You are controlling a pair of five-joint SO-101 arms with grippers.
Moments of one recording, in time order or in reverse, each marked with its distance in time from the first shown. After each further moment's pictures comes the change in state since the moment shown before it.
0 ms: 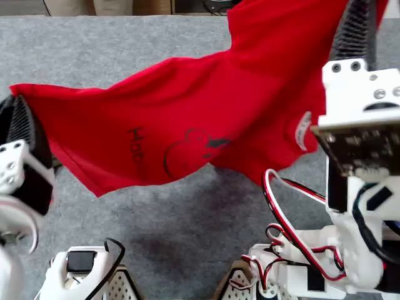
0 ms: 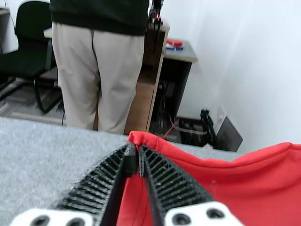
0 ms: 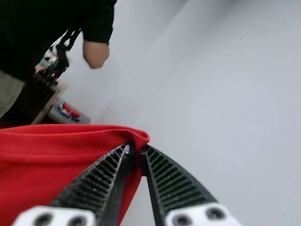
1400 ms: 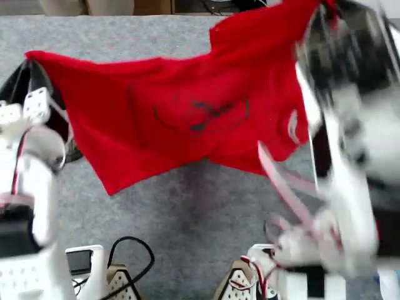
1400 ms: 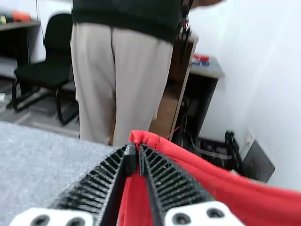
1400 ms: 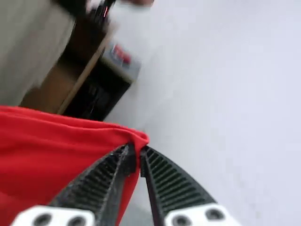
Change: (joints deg) left arm -6.6 -19.2 55.1 -45.9 0.0; right arm -1.8 -5.6 12.0 7.6 -2.4
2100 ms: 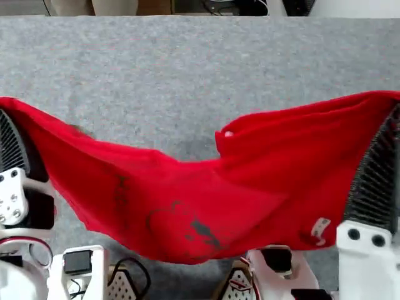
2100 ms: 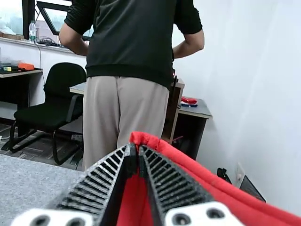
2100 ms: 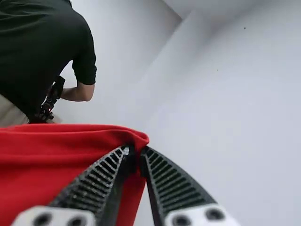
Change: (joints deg) left arm -0.1 -8.6 -17.0 19.4 0.0; right arm -0.6 -18.8 -1.4 -3.7 0.0
